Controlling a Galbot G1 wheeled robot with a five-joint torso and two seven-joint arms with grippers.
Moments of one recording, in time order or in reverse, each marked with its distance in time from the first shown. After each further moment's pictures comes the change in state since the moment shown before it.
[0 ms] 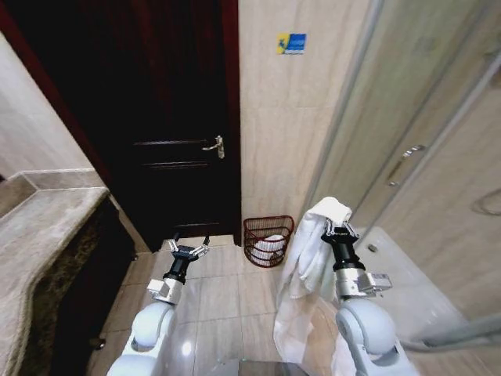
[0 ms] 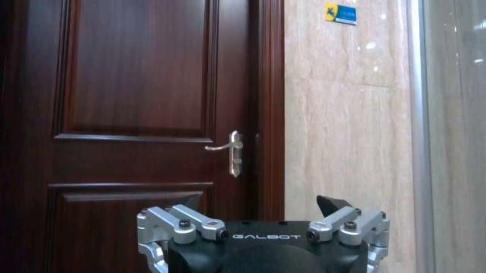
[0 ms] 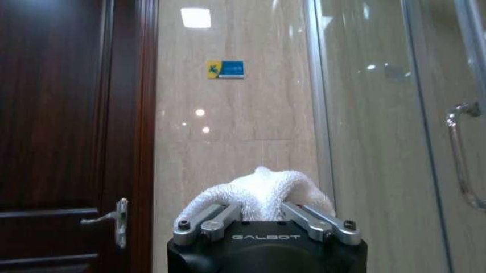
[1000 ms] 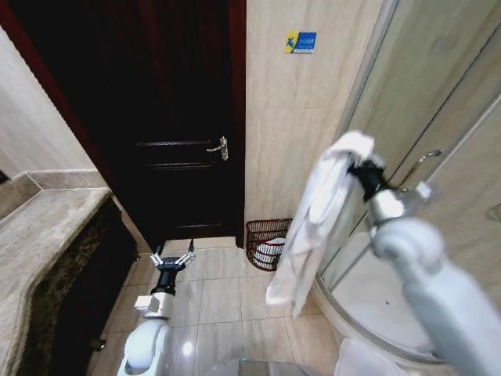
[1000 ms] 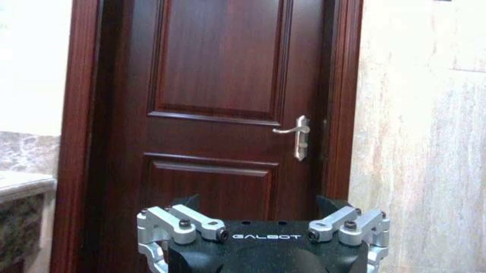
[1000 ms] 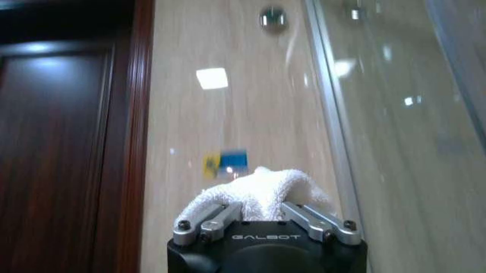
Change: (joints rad) left arm 0.149 -0.127 -0.082 -0.053 0.012 -0.020 -0.116; right arm 0.876 -0.676 -0.028 -0.192 0.885 -0.227 0.199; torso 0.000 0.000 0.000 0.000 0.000
